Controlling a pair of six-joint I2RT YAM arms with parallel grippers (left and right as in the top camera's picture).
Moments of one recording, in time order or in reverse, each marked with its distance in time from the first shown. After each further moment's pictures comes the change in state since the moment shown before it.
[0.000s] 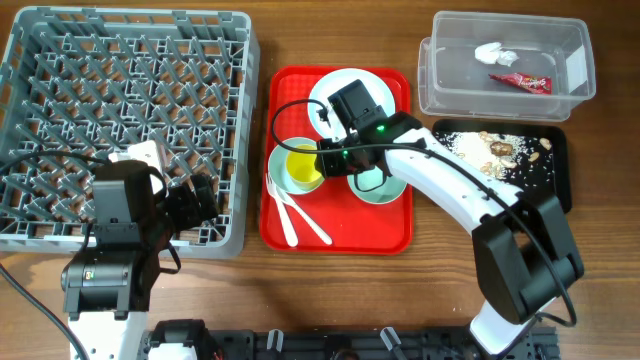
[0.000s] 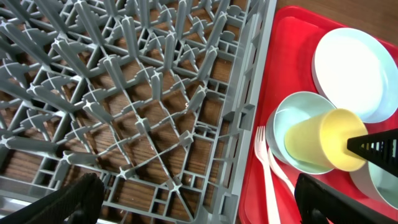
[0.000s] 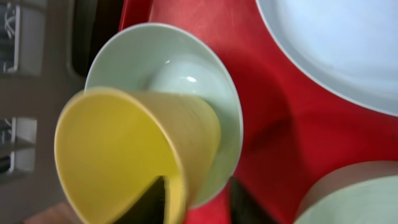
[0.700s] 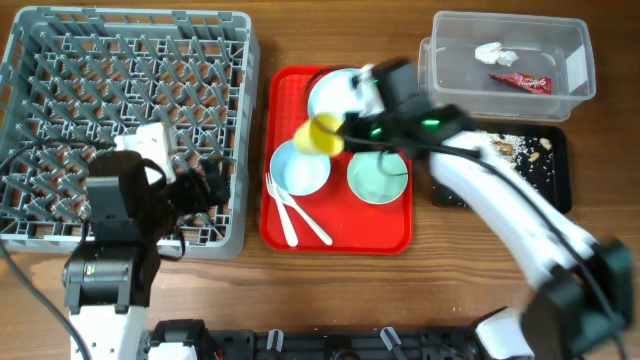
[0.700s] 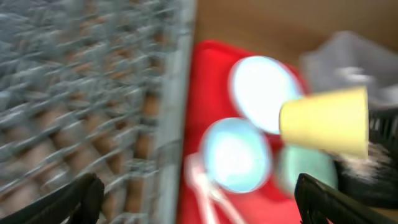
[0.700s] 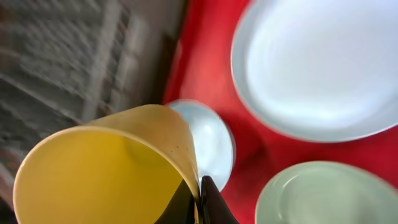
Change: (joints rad) left arm 0.000 0.029 0.002 0.197 0.259 -0.006; right arm -0.137 -0.259 0.005 0.001 -0.051 0.029
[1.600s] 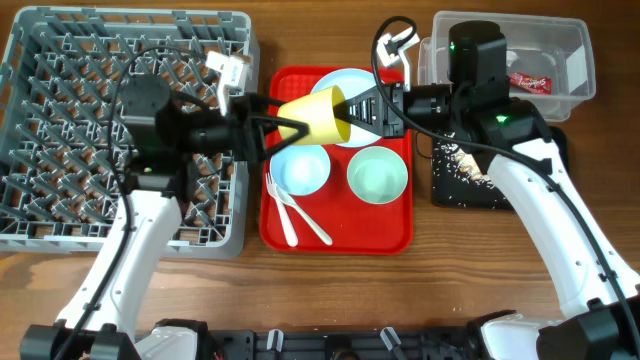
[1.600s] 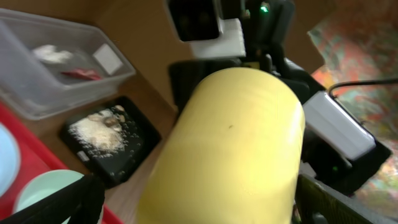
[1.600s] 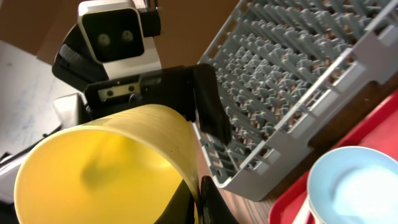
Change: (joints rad) left arm -0.116 0.486 0.013 1.126 1.081 -0.508; right arm -0.158 -0.098 0.017 0.182 -0.789 -0.039
